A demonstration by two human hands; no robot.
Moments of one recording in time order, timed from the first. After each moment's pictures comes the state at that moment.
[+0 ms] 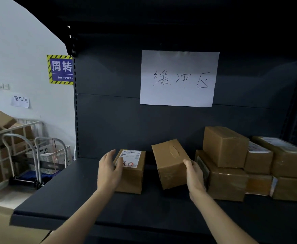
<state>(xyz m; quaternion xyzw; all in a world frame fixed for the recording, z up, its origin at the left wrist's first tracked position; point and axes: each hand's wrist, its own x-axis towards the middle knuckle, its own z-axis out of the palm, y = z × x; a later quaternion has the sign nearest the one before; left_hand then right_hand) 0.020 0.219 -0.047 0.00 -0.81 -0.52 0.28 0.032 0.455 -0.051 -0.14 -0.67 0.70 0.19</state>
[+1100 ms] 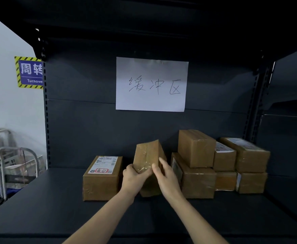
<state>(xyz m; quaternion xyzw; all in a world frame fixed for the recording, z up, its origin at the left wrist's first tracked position) 0.033 0.334 -0.038 -0.06 -0.73 -0.68 -0.02 0.072 0.454 -0.033 0.00 -0.83 0.53 0.18</state>
